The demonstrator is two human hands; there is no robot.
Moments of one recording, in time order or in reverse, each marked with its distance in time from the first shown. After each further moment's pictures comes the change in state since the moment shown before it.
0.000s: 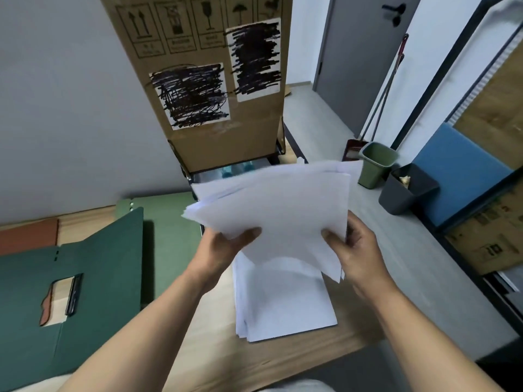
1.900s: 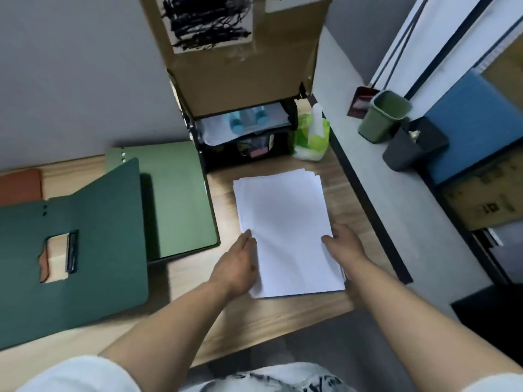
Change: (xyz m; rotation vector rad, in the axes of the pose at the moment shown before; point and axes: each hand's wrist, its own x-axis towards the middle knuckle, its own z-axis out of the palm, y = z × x) left_hand -0.039 -0.127 -0.013 1.057 -0.415 -0.223; right_hand 0.006 0.133 0.023 -0.668 0.003 0.625
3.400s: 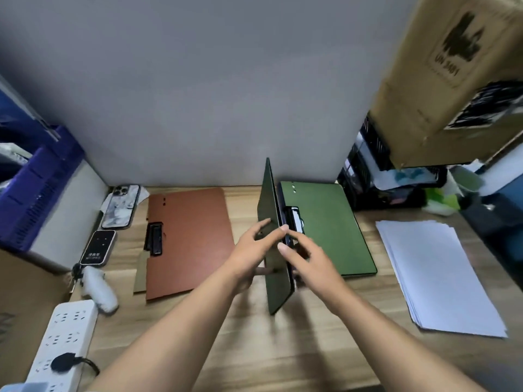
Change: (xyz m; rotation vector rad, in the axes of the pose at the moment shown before) left_hand -0.189 -0.278 -0.217 -1.331 0.243 -0.164; right_hand -0.269 -0.280 0.318 0.229 -0.286 -0.557
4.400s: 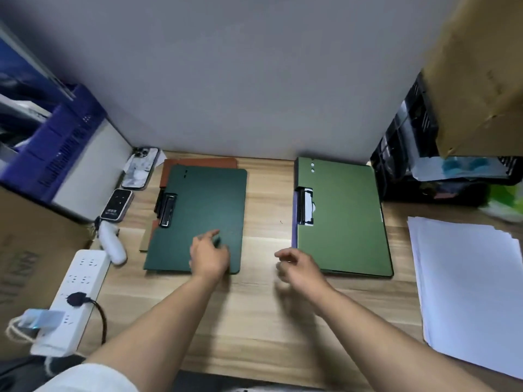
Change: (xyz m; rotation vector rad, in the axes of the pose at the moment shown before) left_hand 0.014 -0.070 -0.029 0.598 0.750 -0.192; right_hand 0.051 0.101 0.004 0.055 -0.224 0.355
